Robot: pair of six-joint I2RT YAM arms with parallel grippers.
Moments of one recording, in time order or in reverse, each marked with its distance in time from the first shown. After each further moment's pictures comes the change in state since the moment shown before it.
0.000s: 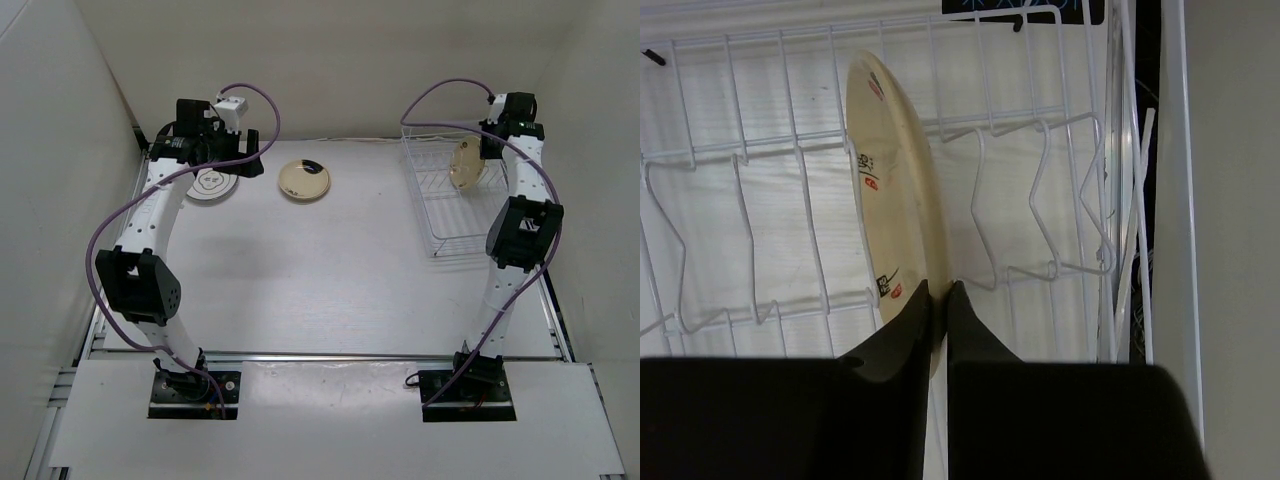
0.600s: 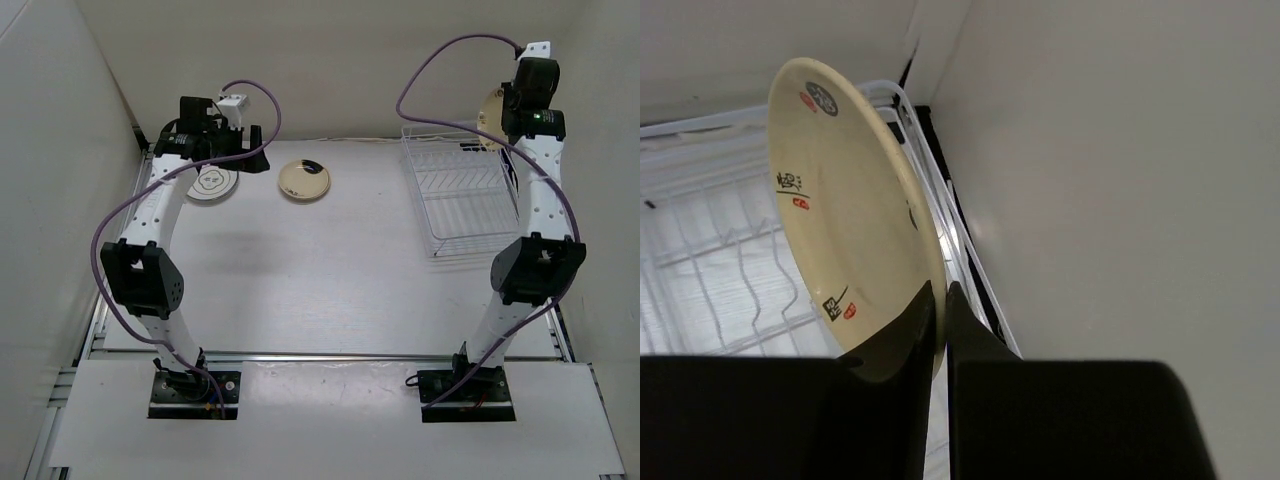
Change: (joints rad) left arm 0.000 0.044 0.031 0.014 0.061 -0.051; right arm 0.087 -0.410 -0.141 0.077 0.411 -0.003
